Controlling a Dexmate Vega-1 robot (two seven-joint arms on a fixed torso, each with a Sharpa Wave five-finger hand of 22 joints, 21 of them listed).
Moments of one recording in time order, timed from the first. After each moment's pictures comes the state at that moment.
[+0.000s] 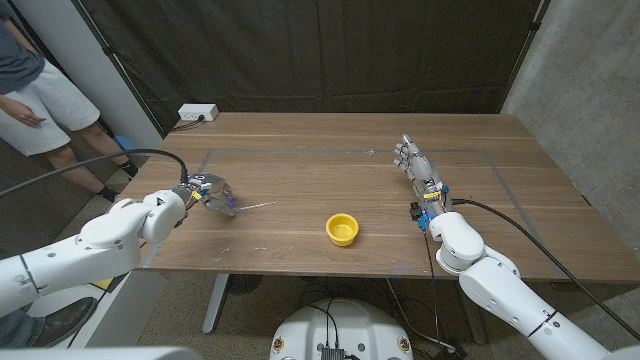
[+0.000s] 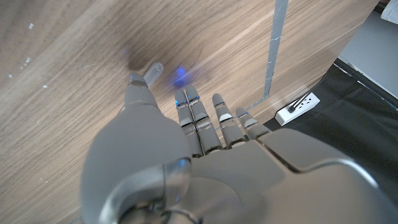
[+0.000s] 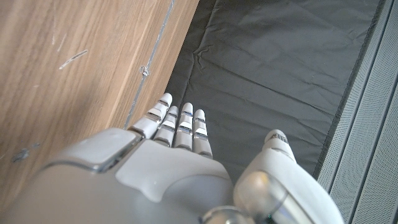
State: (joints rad) left arm 1.21 1.32 0.37 -2.11 0.53 0.53 -0.13; left_hand 1.04 0.13 -0.14 -0.14 0.25 0.68 -0.05 0.27 0.19 0.72 -0.14 0.24 0.20 0.40 -0.04 0.21 0.18 0.05 0.05 0.22 0.19; right arm -1.24 -0.60 -0.37 -1.97 0.43 0.08 -0.42; right_hand 0.25 0.01 0.22 -0.11 0.19 0.21 0.07 0.20 0.18 0.24 0.09 0.21 0.18 0.12 0.05 0.19 0.18 0.22 -0.04 0.20 0.18
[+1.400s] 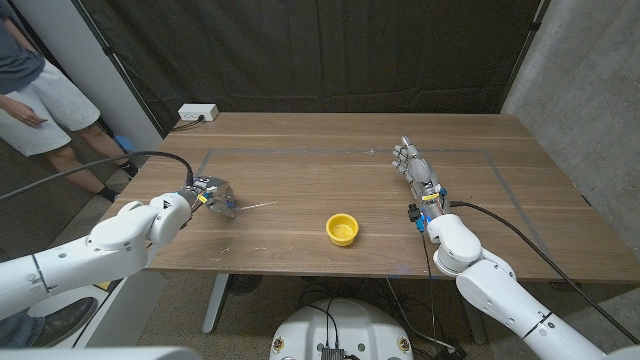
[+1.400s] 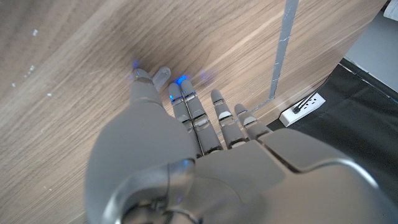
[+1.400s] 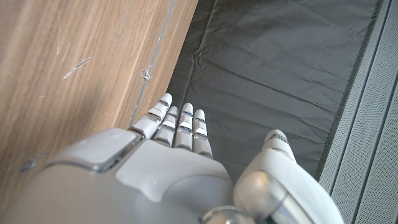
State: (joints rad) left arm 1.14 1.31 0.46 -2.10 0.55 0.55 -0.12; left_hand 1.09 0.15 -0.11 -0.14 0.21 0.80 -0.07 0.29 0.19 0.83 -0.17 0.24 0.20 0.46 -0.05 0.22 0.18 0.09 0.03 0.22 0.19; right arm -1.24 -0.58 -0.38 -1.94 0.43 0.11 -0.41; right_hand 0.25 0.01 0.22 -0.11 0.19 0.21 0.07 0.20 0.18 0.24 0.09 0.21 0.18 0.12 0.05 0.19 0.18 0.22 -0.04 0.20 0.18
